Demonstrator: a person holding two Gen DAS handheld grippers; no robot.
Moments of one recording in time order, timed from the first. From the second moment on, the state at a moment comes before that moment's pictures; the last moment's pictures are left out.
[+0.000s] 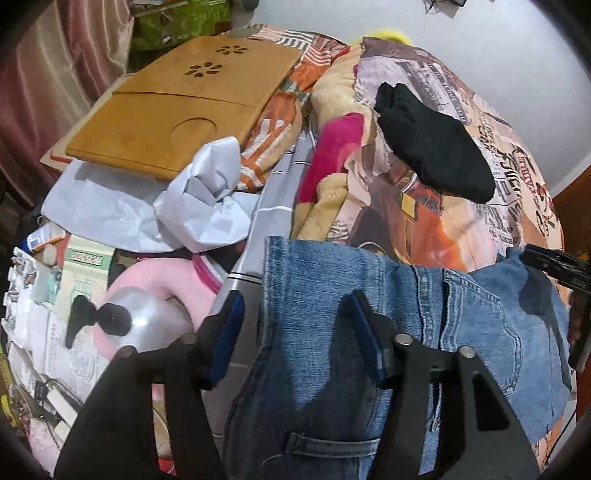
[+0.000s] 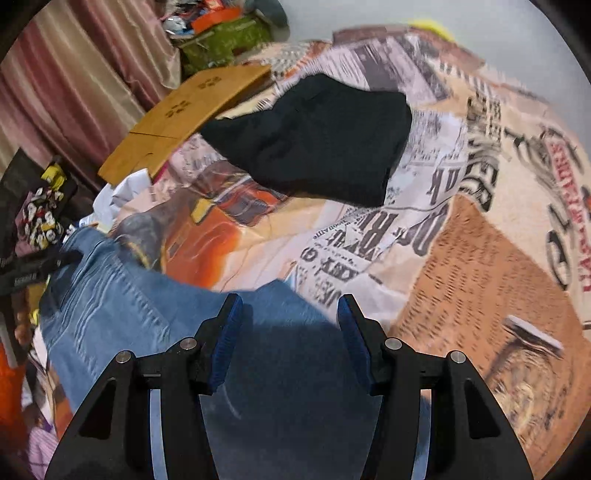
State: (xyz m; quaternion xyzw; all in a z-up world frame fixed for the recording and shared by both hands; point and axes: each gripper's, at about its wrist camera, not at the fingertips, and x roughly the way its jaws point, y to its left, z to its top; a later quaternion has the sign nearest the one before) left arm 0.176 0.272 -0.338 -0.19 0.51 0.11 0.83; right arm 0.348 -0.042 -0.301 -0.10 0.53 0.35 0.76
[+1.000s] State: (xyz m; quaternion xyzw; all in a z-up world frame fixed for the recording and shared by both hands) left arm 0.141 0.244 -0.301 -0.09 0.49 0.17 0.85; right arm 0.307 -0.097 -0.253 -0.12 0.49 0.32 0.80
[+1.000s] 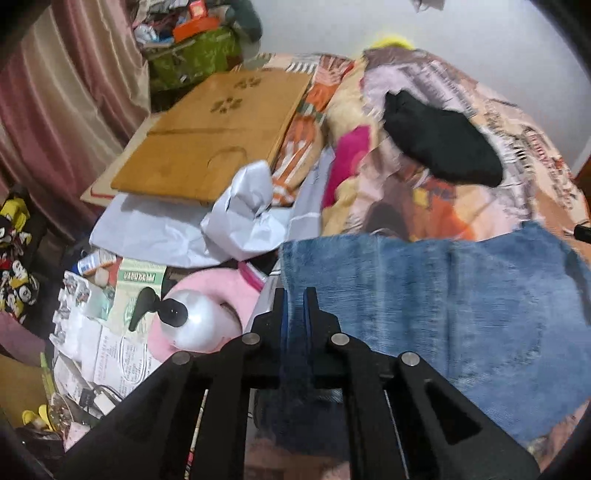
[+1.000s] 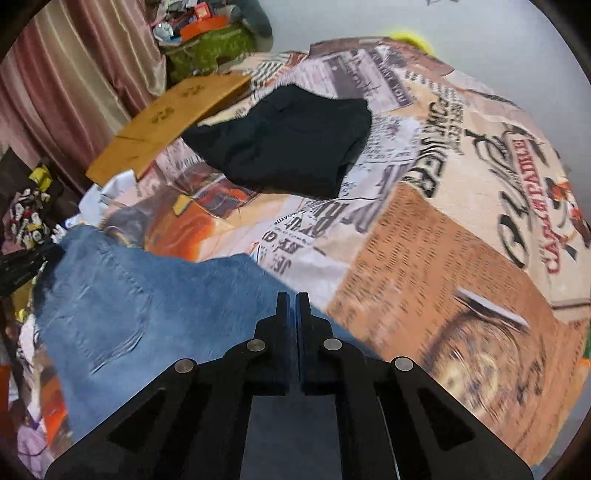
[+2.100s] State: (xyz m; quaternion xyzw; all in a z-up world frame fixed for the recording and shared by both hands) left arm 0.100 0.007 -0.299 0.03 0.52 -0.08 0.85; right arm 0.128 -0.138 -0.260 -0.18 0.44 0.35 0.80
